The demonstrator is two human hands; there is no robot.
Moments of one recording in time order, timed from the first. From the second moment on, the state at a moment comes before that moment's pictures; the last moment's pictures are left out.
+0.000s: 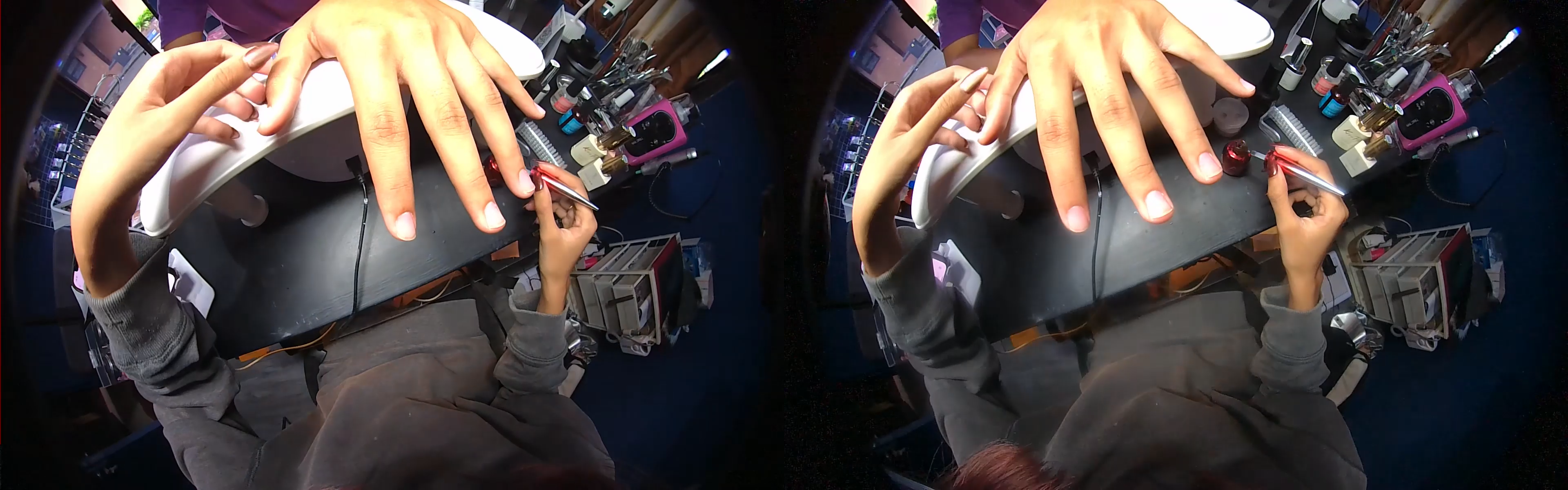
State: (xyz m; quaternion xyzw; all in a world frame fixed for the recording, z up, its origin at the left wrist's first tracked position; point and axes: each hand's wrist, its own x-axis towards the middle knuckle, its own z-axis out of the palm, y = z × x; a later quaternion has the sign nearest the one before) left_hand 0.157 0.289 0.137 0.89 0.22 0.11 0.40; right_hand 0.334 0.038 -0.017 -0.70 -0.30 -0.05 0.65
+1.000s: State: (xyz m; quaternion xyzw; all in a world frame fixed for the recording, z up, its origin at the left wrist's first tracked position) left_hand 0.180 0.240 0.153 0.96 0.16 0.15 0.14; right_hand 0.312 0.000 0.031 -0.54 -0.18 0.01 0.83
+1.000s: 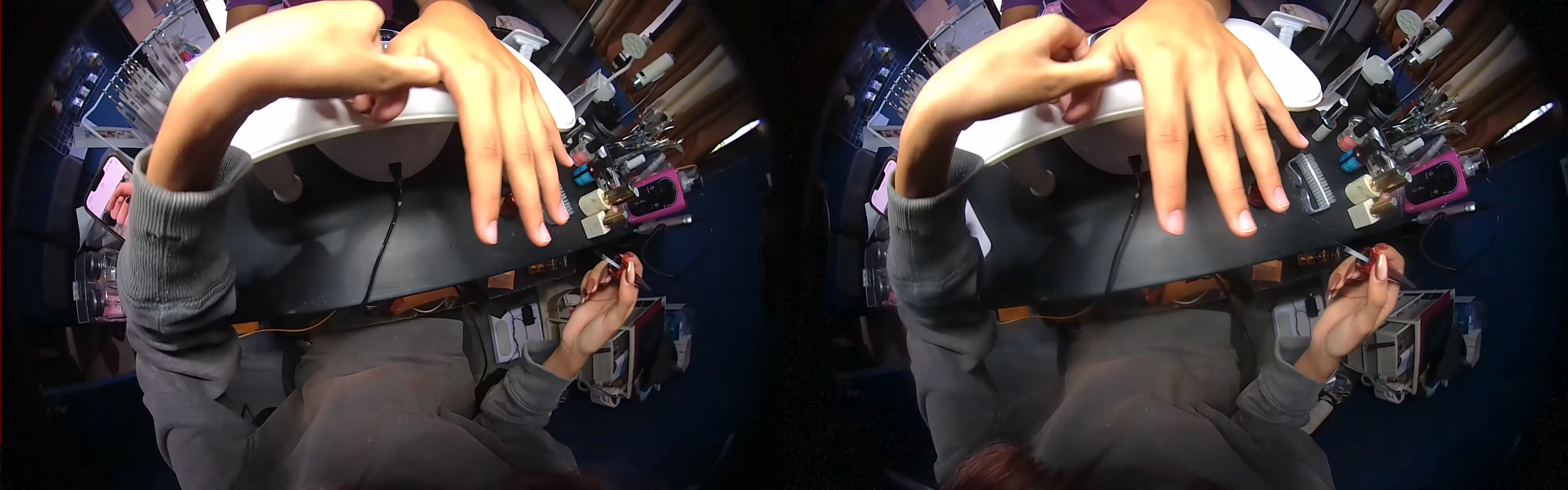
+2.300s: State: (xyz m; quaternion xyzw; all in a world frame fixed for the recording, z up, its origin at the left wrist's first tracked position) left_hand 0.167 0.272 0.109 0.77 0.04 0.23 0.59; right_hand 0.253 0.108 0.108 -0.62 -0.40 0.04 0.67
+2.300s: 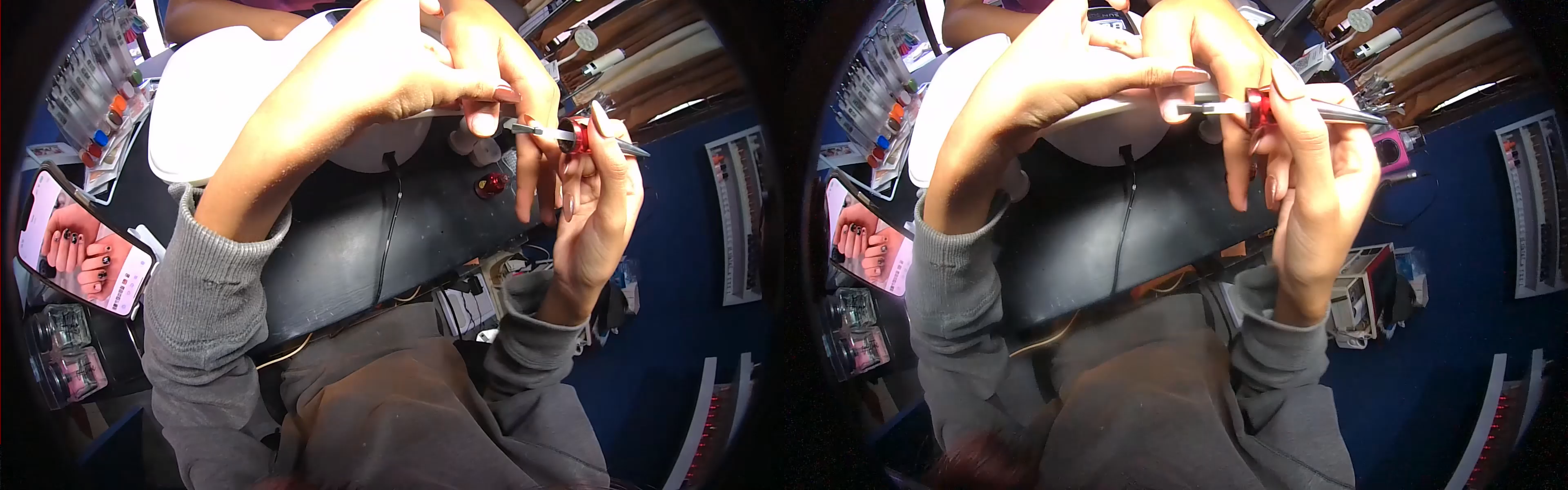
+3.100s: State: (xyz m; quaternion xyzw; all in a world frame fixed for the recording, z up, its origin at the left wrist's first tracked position) left_hand 0.174 0.268 0.102 0.76 0.00 0.27 0.60; right_hand 0.253 0.128 0.089 -0.63 -0.40 -0.05 0.66
